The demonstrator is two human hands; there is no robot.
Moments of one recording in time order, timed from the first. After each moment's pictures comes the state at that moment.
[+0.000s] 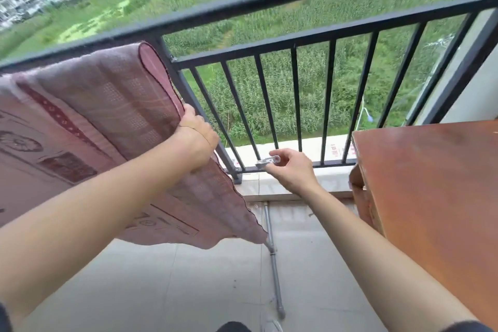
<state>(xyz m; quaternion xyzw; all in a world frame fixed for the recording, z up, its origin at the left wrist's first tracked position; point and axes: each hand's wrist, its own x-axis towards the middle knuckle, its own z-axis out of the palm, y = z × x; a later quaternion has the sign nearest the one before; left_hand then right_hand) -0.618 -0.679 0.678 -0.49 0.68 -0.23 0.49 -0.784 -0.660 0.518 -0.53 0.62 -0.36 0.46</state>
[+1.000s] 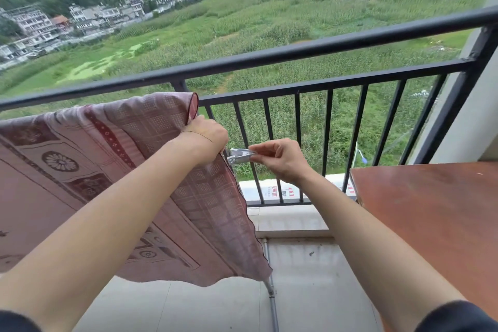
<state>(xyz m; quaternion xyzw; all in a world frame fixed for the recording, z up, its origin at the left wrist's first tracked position) -0.577 -0.692 0.728 -0.50 0.78 -0.26 0.27 -0.761 -0.683 0.623 -0.66 0.44 -0.43 0.43</state>
